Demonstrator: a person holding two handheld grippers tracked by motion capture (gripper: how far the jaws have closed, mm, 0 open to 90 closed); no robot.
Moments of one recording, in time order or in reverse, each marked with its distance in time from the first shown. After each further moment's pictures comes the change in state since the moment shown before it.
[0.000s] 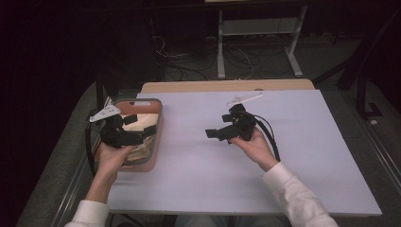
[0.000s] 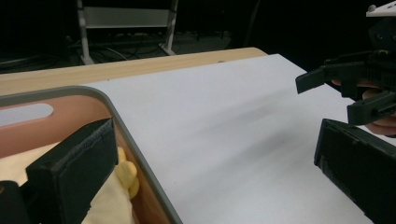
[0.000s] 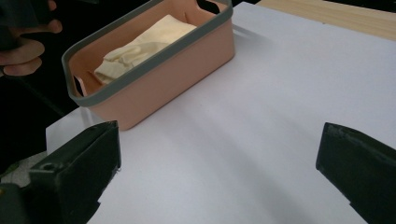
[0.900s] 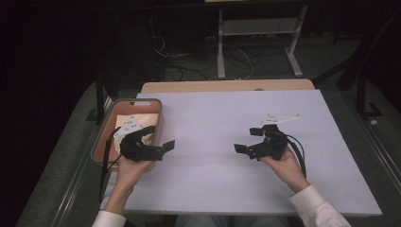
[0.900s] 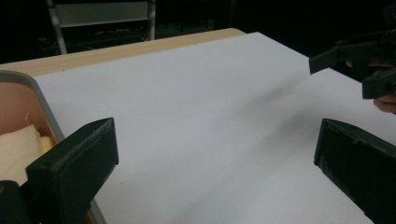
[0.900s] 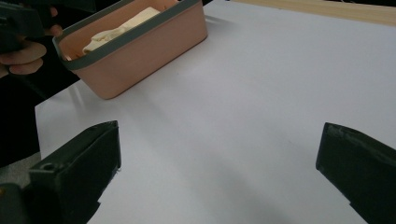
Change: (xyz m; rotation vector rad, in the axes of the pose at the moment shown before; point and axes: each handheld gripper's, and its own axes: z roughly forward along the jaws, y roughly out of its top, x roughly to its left) left arm -0.040 -0.031 0.027 0.039 -0.047 0.103; right arm -0.017 -0.071 -0.063 -0.075 -0.062 0.011
